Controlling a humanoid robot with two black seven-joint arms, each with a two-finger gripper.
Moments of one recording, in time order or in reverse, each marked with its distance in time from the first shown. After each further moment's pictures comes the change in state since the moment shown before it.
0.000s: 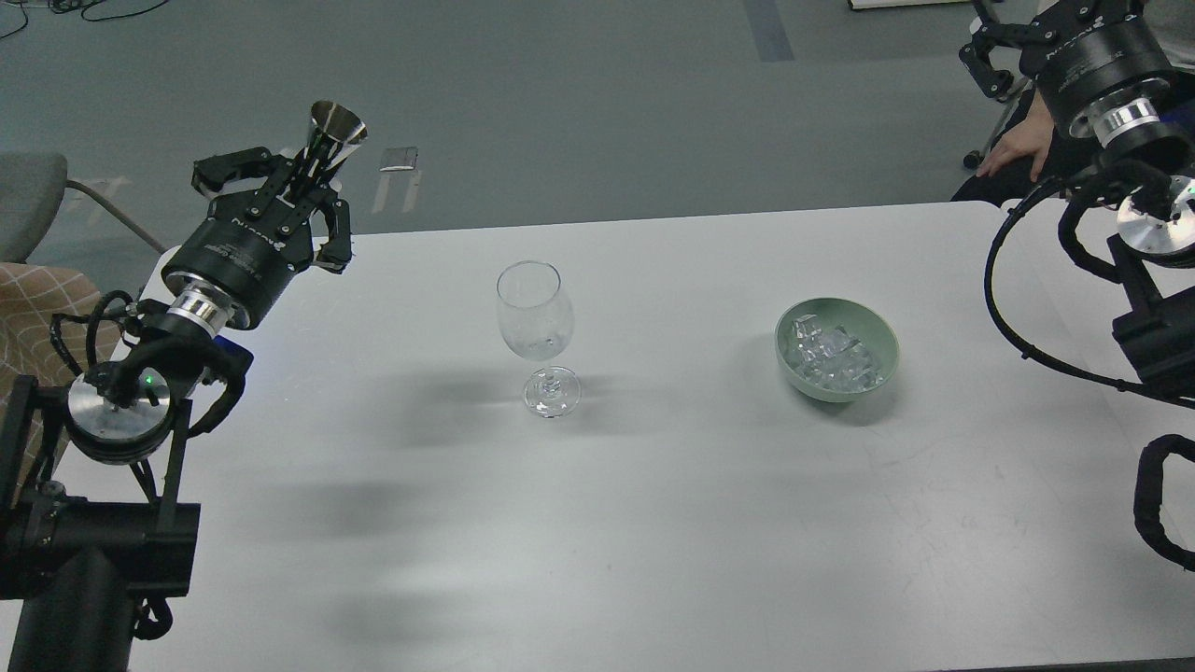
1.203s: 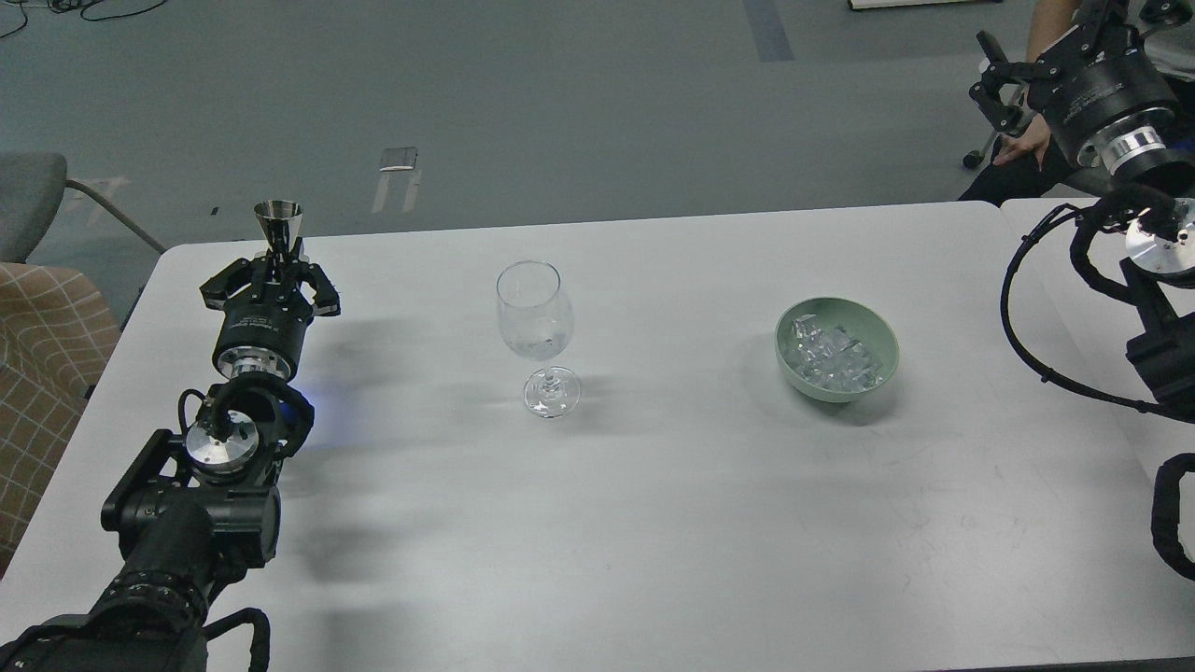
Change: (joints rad) left arm -0.256 -0.064 0.125 0.936 -0.269 -0.437 -0.428; right arm -0.031 -0.031 -0.036 -0.002 -0.010 -0.039 -0.010
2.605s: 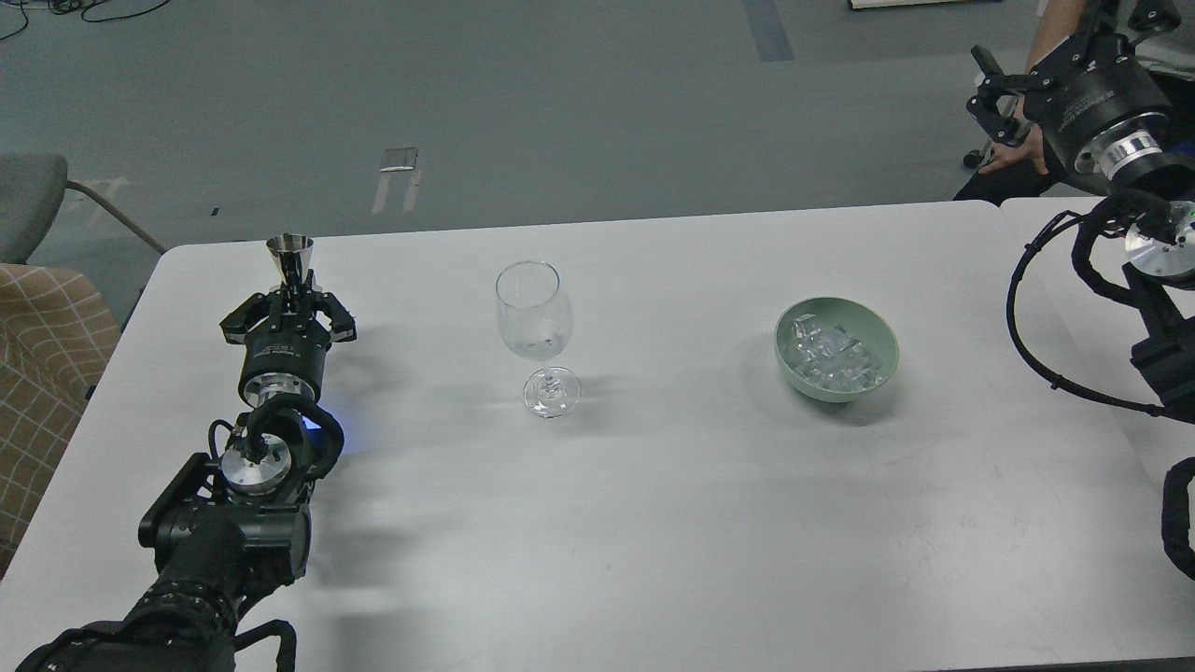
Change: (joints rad) left arm 0.003 -0.058 -0.008 0.064 -0.021 -0.004 -0.059; right arm 0.003 -0.018 -0.054 -0.003 -0.005 -0.013 -0.003
